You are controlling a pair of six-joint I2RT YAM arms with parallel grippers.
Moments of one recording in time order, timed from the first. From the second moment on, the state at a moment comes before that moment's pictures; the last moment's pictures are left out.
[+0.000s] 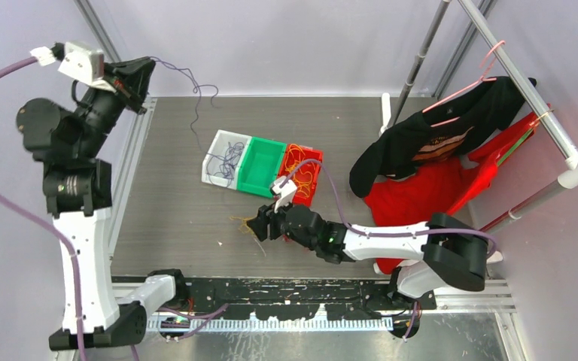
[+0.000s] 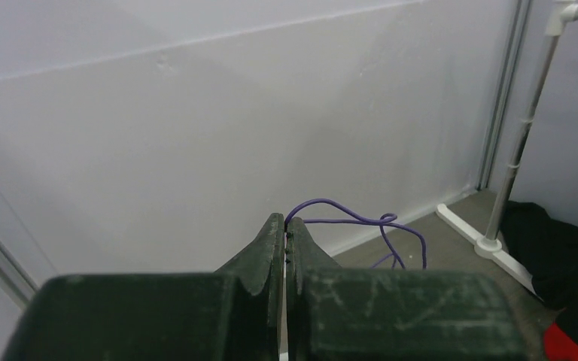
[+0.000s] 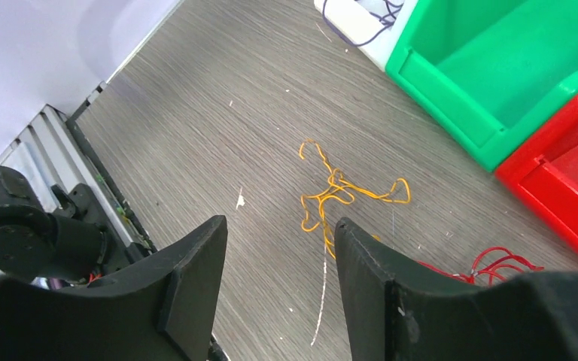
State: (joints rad) left arm 0.07 1.03 1.65 -0.21 0.51 -0.04; right arm 1.19 1.44 0.67 0.50 0.28 0.47
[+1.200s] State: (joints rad) left arm 0.04 1.33 1.46 -0.09 0.50 0.08; right arm 1.19 1.15 0.71 -0.06 0.27 0.52
